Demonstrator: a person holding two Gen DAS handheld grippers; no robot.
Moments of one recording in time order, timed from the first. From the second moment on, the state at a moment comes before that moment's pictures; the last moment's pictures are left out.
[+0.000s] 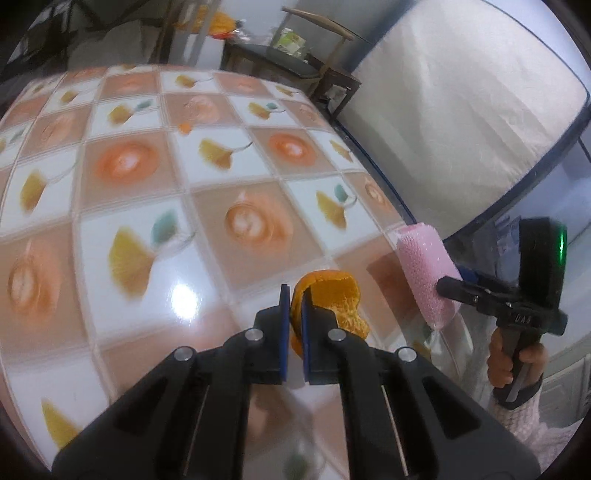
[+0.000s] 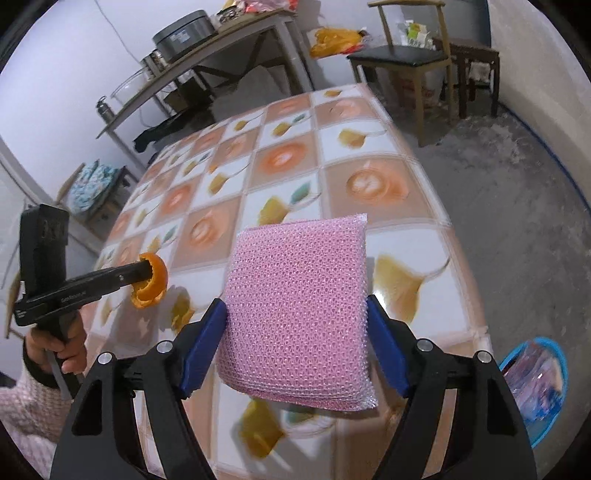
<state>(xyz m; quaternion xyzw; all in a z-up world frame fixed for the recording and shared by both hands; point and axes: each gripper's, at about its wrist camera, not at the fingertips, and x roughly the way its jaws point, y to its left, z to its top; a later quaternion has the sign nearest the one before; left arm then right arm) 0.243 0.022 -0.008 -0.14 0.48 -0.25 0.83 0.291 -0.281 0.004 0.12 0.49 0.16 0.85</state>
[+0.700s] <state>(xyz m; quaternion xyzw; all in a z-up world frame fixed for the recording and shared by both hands) 0.191 0.019 -0.023 -0.05 0.47 -0.21 0.86 0.251 -0.257 -0.017 0.13 0.50 0.14 0.85</state>
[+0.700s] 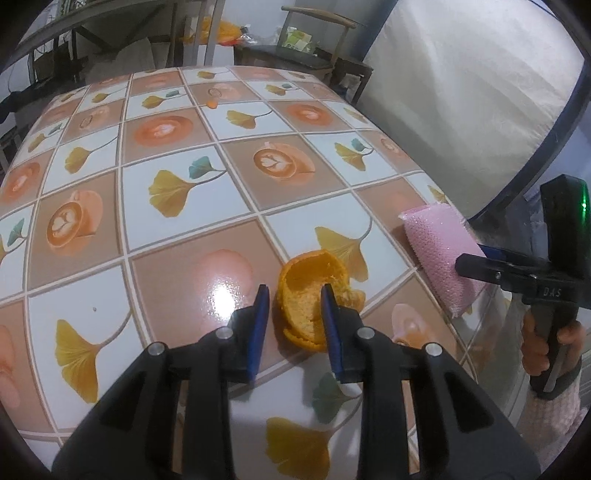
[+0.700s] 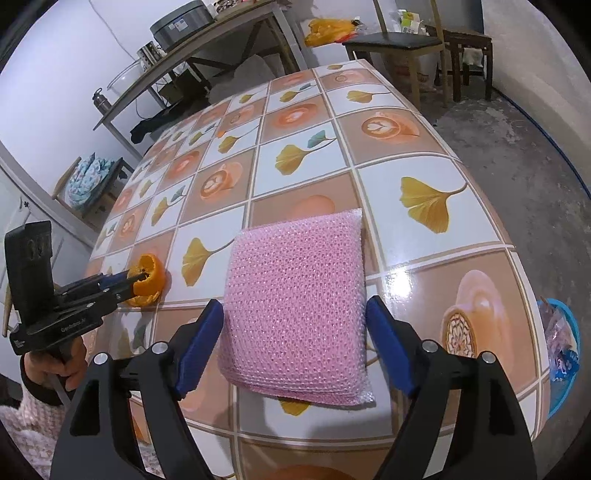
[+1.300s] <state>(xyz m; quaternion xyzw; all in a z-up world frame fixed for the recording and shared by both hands) 0.186 0.009 -0.017 -0.03 0.44 -0.19 0.88 0.242 -0.255 -0.013 0.11 0.48 0.12 0.86</state>
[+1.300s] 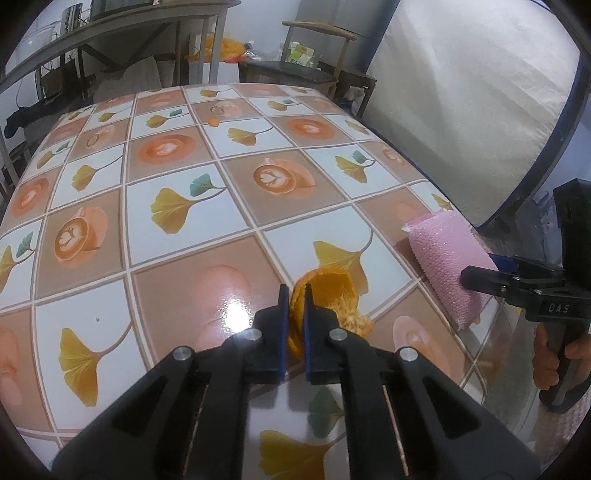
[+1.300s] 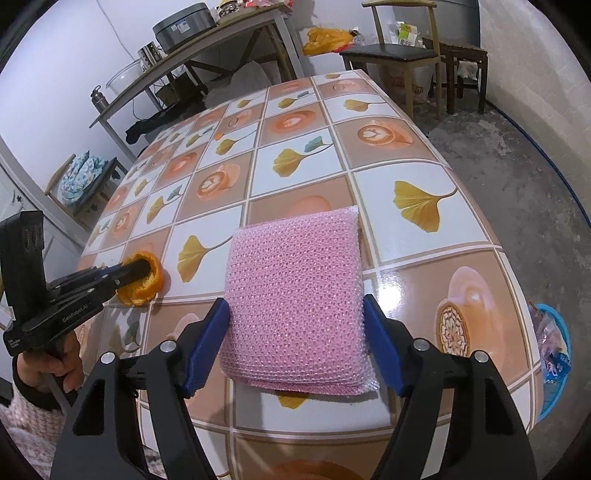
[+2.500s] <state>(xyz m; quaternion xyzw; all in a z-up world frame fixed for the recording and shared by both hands) 0.184 -0.001 -0.014 -0.01 0.43 -0.19 0.88 0.242 -0.229 -0.010 0.02 0.48 0.10 0.87</state>
